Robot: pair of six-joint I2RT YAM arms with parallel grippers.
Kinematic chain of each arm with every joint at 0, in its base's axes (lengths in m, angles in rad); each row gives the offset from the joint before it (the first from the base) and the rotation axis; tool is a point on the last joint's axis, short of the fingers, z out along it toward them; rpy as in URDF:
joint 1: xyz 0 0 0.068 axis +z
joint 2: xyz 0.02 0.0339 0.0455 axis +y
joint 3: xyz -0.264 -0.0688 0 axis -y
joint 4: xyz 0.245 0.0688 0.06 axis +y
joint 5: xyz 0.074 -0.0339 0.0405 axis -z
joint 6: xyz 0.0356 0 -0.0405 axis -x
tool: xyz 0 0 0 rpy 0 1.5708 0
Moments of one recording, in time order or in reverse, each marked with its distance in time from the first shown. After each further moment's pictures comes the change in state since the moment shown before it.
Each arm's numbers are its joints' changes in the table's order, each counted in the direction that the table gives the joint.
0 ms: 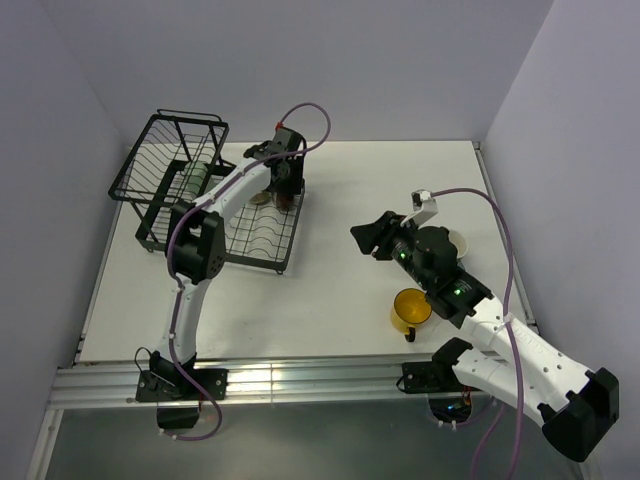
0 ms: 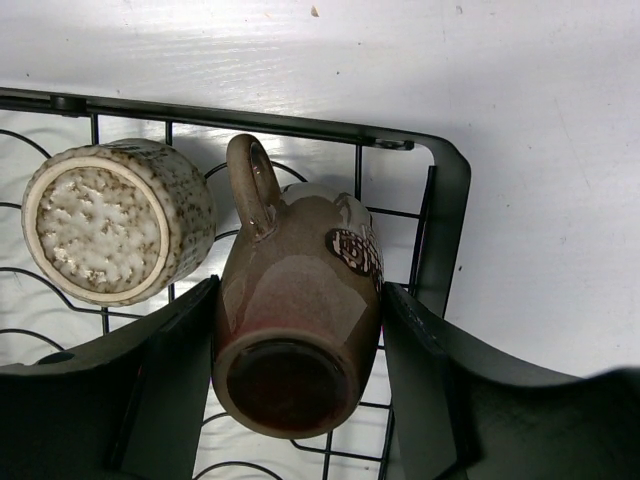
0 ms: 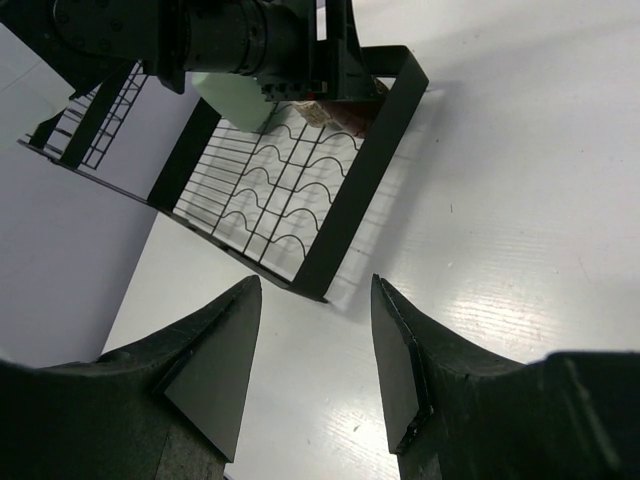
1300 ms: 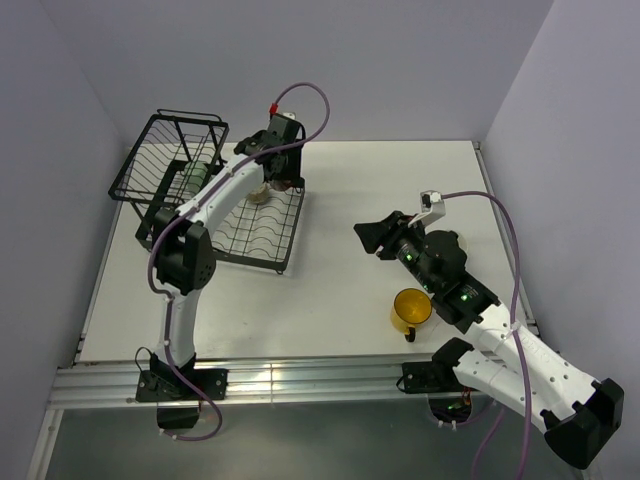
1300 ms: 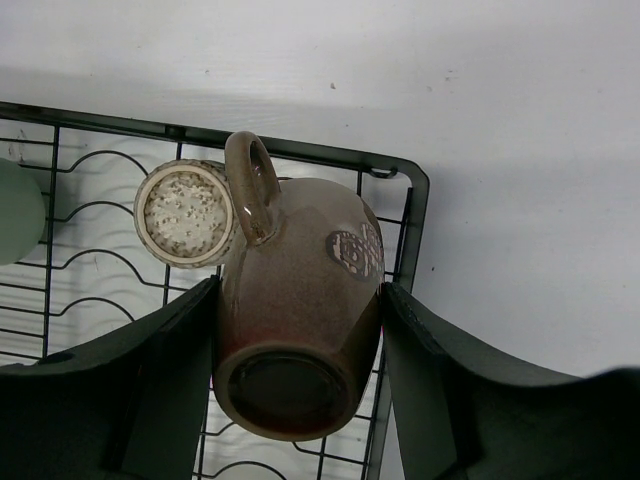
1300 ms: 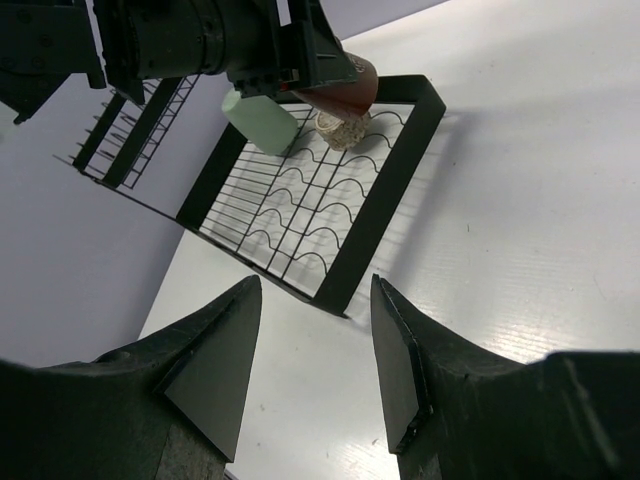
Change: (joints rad) left arm -0.030 -0.150 -0.017 -0.013 -0.097 0.016; right arm 0.000 -0.060 -0.005 -0.016 0.007 -0.018
